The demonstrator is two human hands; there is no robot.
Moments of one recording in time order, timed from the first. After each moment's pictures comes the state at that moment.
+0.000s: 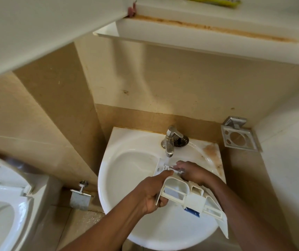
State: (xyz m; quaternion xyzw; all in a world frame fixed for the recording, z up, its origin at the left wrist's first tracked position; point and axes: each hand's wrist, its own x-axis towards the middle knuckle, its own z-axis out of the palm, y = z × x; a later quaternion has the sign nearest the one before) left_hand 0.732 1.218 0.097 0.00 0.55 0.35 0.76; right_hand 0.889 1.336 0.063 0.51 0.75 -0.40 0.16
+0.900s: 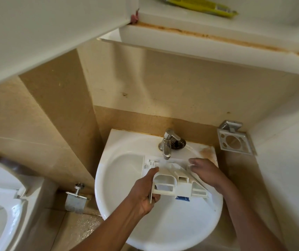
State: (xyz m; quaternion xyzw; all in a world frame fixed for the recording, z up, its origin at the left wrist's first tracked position) left_hand 0.727 1.213 0.085 -0.08 0.52 0.47 0.71; right_hand 0.929 1.331 0.094 0.64 0.63 -0.43 -0.02
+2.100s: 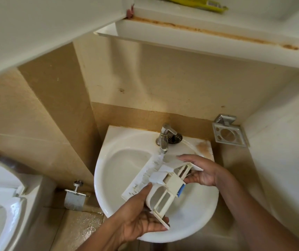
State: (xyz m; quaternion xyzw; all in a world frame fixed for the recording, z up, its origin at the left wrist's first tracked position) left_hand 0.718 1.143 0.103 -0.11 0.46 0.32 0.82; right_hand 0.909 1.306 0.137 0.60 0.31 -0.73 -0.09
